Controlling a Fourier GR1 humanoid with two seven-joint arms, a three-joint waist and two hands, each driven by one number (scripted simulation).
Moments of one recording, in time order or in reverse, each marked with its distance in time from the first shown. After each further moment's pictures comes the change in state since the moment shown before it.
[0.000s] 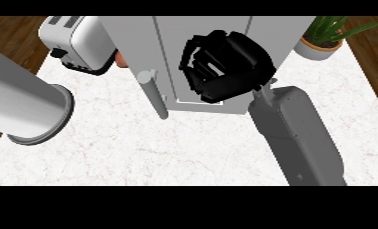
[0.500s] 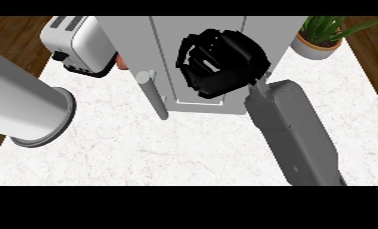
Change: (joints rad) left arm -0.023 -0.010 0.007 0.006 0.013 -0.032 0.053; right arm -0.040 0.007 -0.013 0.072 -0.007 0.056 -0.015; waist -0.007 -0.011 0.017
